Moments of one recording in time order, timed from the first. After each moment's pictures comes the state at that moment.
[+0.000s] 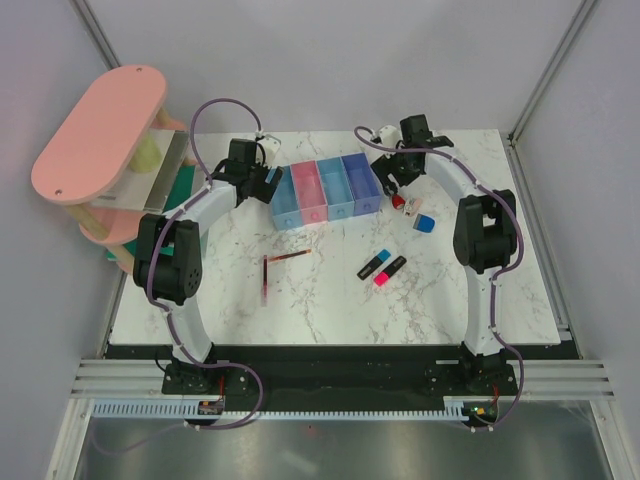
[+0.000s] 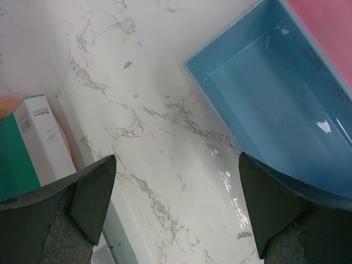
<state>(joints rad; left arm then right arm) -0.23 1.89 1.38 -0.20 -0.12 0.34 0.22 2.23 1.93 -0.68 -0.15 -0.44</state>
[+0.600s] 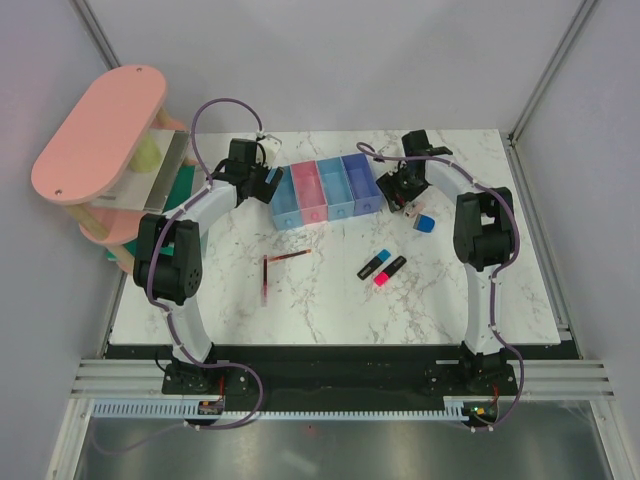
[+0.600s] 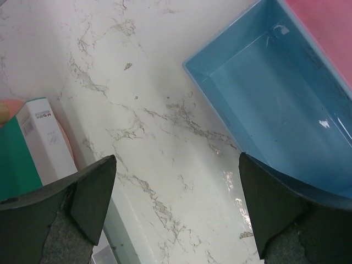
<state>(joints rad) -0.23 1.89 1.38 -0.20 -0.11 0.36 0.20 2.26 1.83 -0.72 -0.19 -0.47</state>
